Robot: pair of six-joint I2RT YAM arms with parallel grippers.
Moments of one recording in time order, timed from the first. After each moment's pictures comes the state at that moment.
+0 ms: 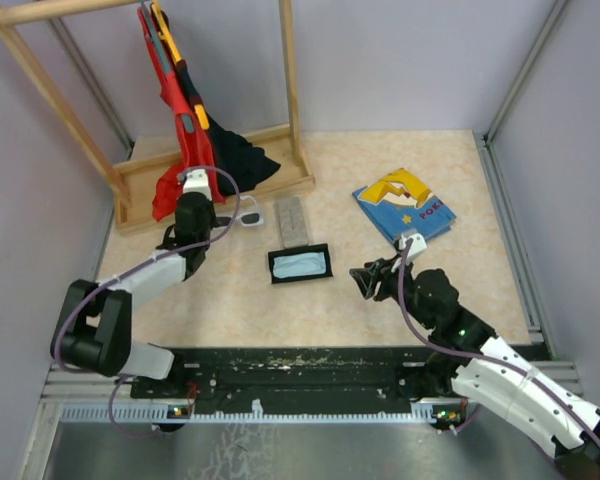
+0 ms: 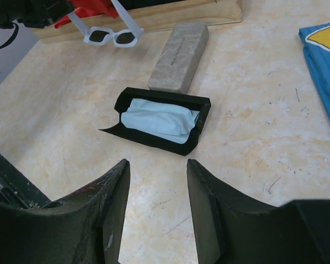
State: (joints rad) left arm -0.30 1.46 0.71 0.41 -0.50 -0.07; right arm 0.75 0.49 0.37 -0.06 0.12 0.35
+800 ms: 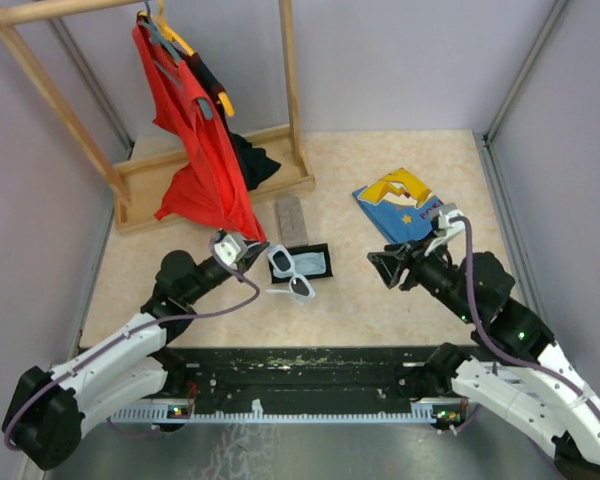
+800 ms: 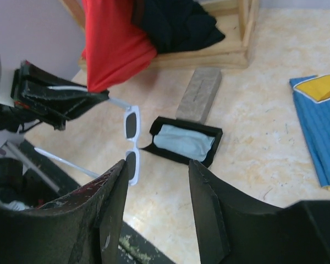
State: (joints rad) left arm -0.60 0.87 0.35 0.54 0.26 0.17; right arm 0.75 0.45 0.82 -0.47 0.12 0.36
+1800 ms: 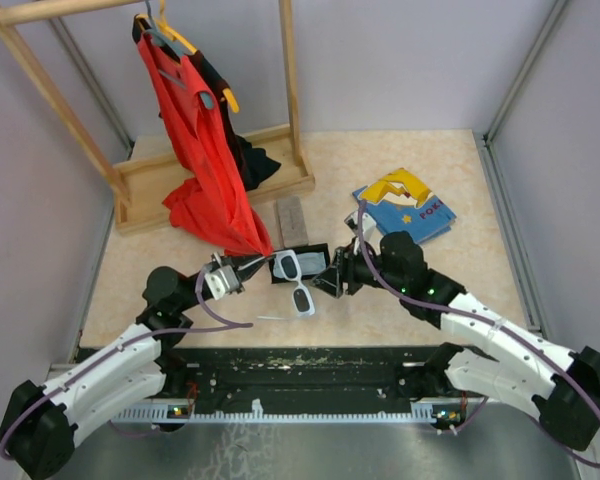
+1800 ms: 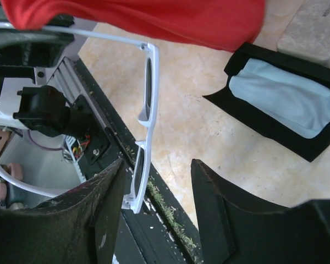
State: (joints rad) left arm -0.64 0.76 0.29 0.72 0.55 0.34; right arm 0.75 0.88 0.63 -0.09 -0.34 0.49
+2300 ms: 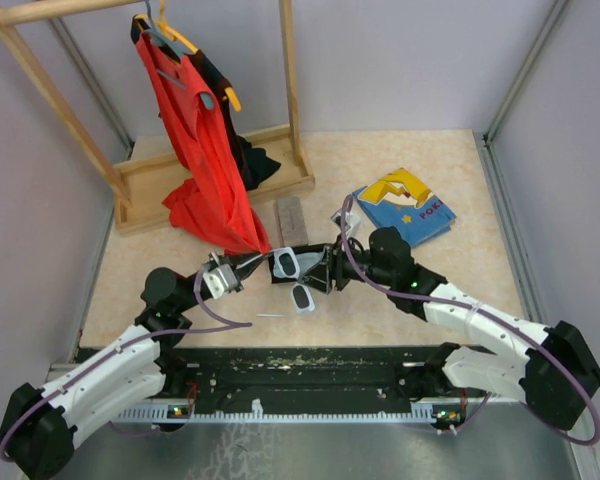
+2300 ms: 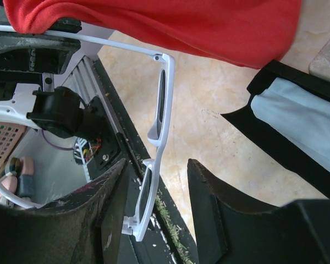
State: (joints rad) left arm -0.64 0.73 0.29 0.72 0.50 0.34; right arm 0.75 1.04 0.60 0.16 -0.45 0.51
